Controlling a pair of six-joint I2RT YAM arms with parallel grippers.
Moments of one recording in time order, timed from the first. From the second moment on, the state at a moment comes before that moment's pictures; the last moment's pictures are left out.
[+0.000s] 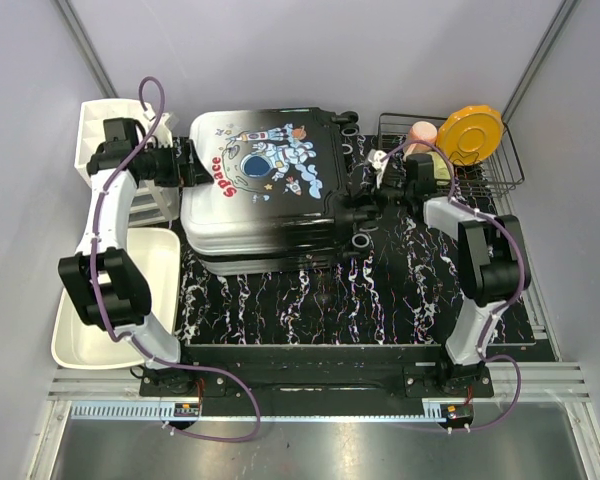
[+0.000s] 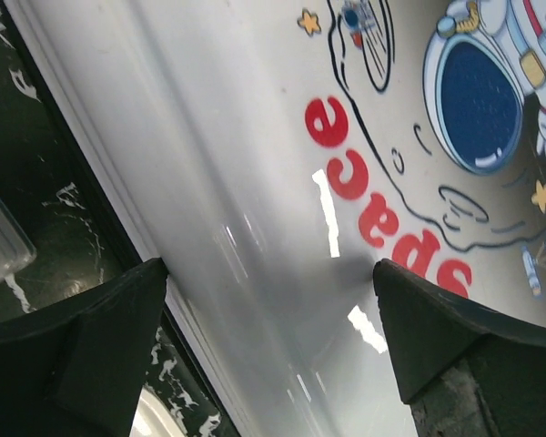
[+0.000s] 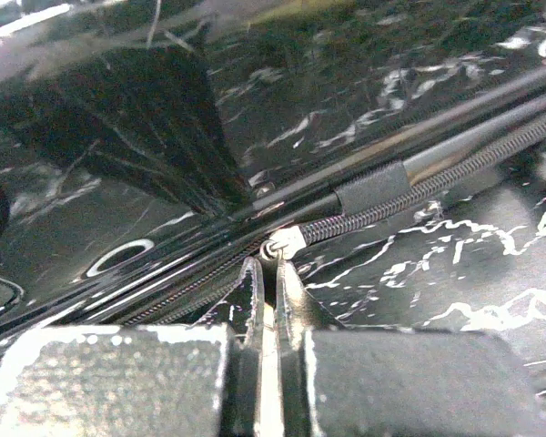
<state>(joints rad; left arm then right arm) 0.18 1.67 1.59 -0.77 0.71 0.09 0.17 1.90 1.20 0.17 -1.00 -0.38</state>
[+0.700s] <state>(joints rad) -0.03 1.72 1.88 -0.96 0.71 0.46 0.42 1.55 0.86 0.12 -0.85 -0.15</state>
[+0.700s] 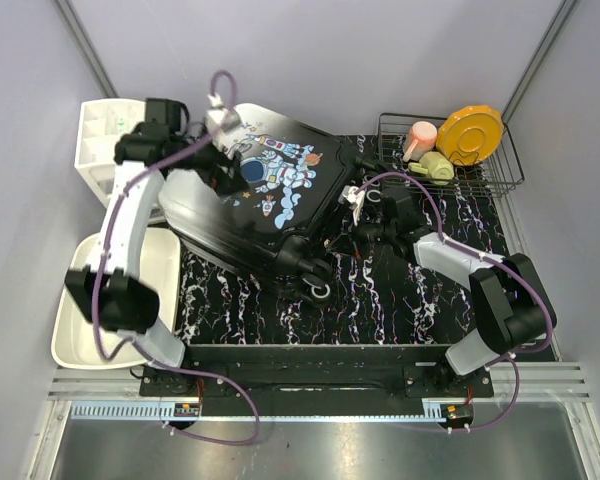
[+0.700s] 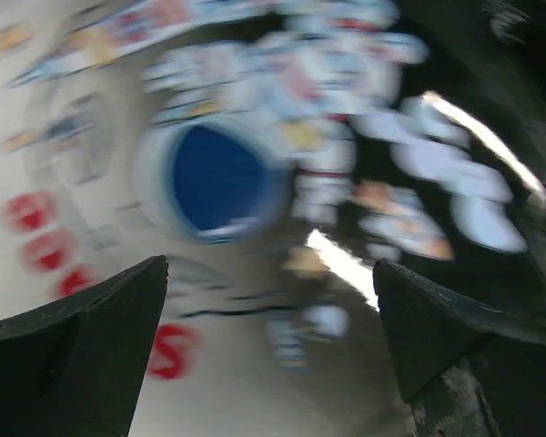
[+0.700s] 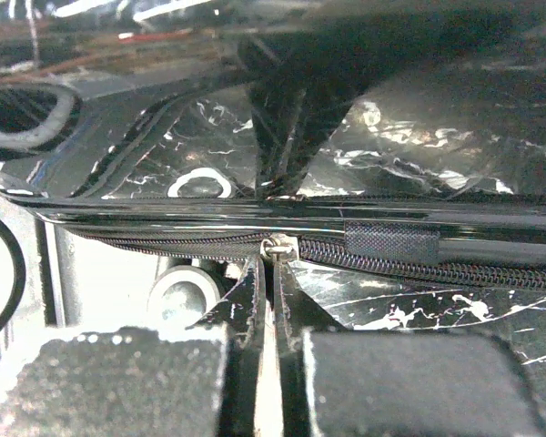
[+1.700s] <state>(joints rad) -0.97 1.59 1.46 -1.00 0.32 1.06 0.43 1.56 0.86 0.14 -0.79 0.02</state>
